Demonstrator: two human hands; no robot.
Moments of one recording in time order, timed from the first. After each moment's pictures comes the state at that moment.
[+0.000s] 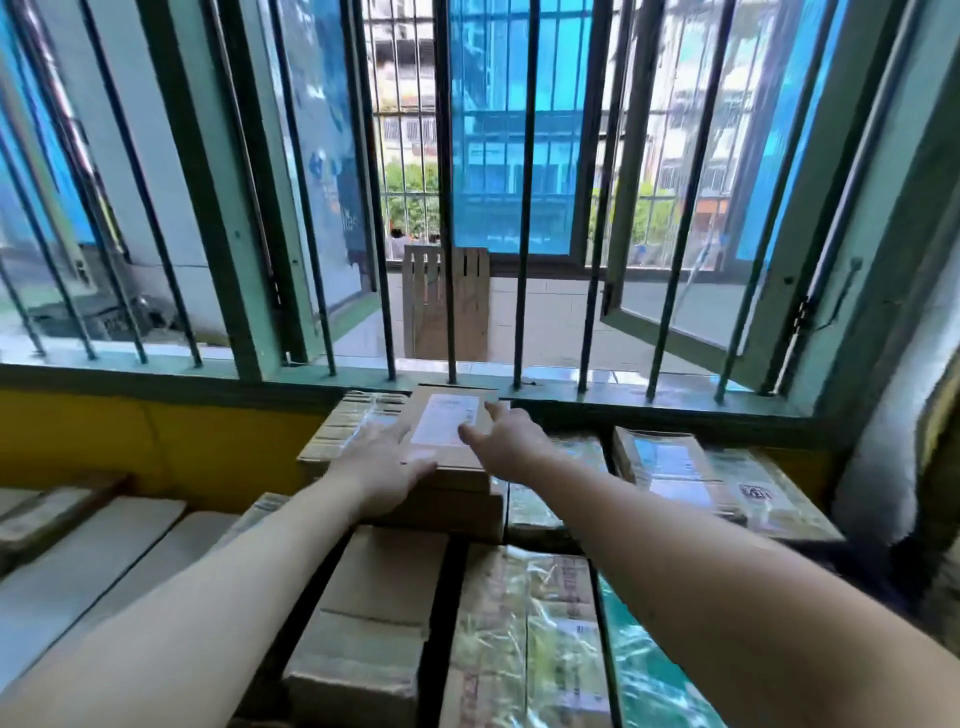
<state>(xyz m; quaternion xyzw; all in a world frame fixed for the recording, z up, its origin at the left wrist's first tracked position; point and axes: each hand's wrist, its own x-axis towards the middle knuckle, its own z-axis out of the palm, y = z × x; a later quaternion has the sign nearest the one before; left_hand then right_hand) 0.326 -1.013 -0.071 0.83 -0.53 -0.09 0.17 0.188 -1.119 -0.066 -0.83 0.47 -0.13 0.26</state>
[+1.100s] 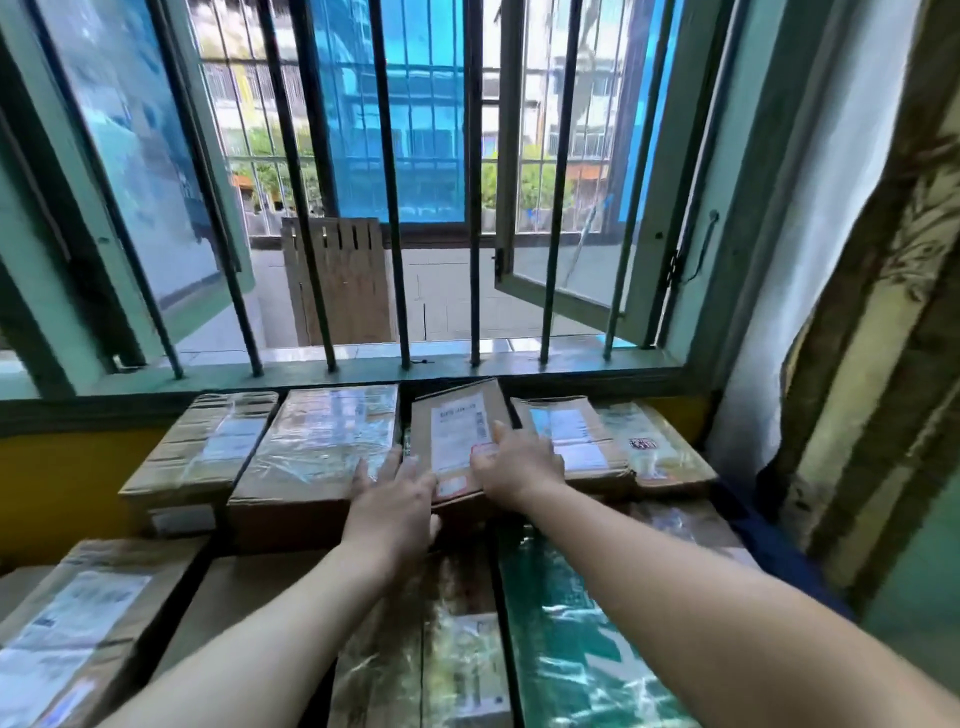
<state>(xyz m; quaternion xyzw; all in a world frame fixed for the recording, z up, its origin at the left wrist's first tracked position) 0.219 -1.085 -0.142 0.74 -0.67 0.03 0.00 0.085 -1.166 -0.133 -0.75 0.62 -0.13 0.20</state>
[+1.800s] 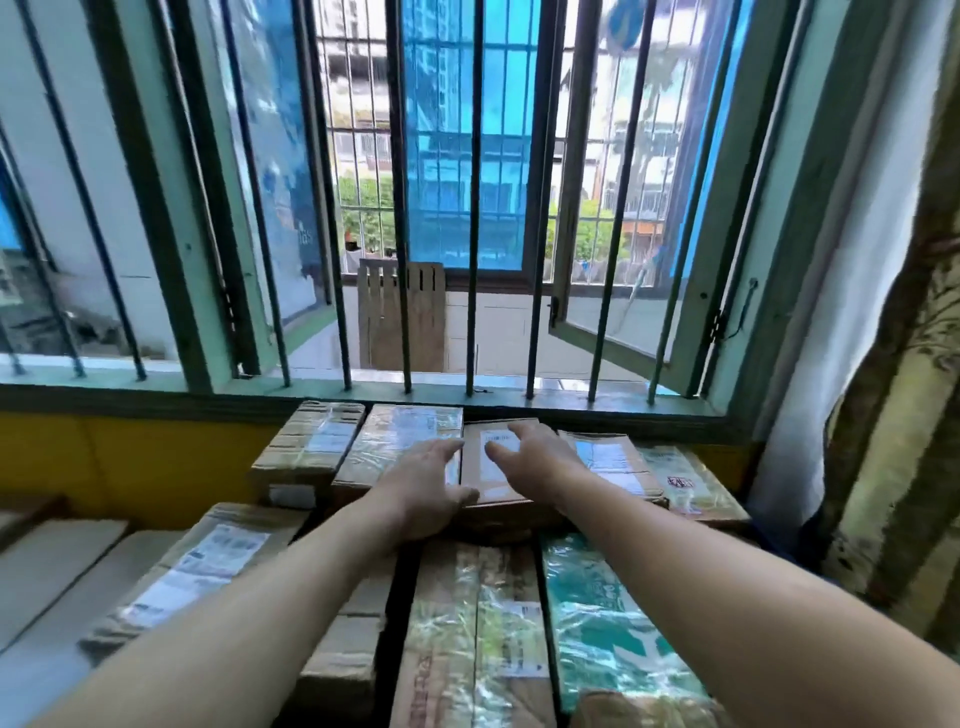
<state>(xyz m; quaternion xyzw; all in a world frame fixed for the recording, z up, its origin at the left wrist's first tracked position) 0.247 -1.019 -0.073 0.73 -0.64 -0.12 0.21 0.099 -1.101 -0.060 -0.81 0.53 -0.14 0.20</state>
